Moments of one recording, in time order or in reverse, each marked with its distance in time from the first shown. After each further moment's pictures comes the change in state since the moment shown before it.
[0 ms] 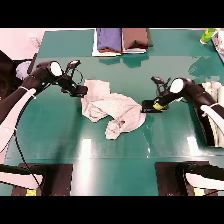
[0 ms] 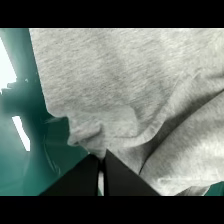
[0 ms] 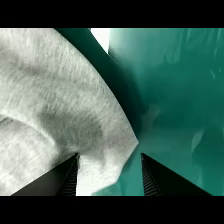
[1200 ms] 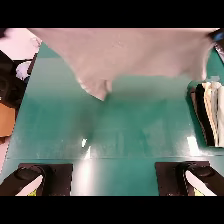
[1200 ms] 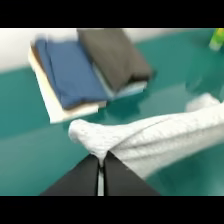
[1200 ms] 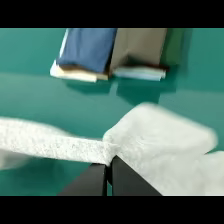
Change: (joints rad) left arm 0.000 0.722 0.344 0.071 0.062 0.018; right arm -0.180 0.538 0.617 -0.159 0.103 -0.051
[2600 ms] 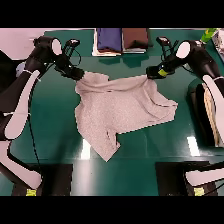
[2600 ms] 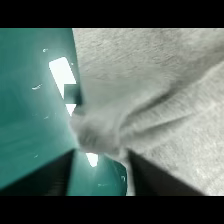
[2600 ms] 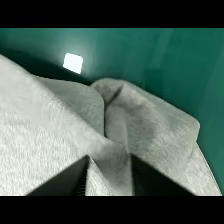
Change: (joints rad) left arm 0.008 -0.923 0.141 0.174 -0.279 0.015; right arm 0.111 -0.750 0.006 -0.010 -0.007 -0.019
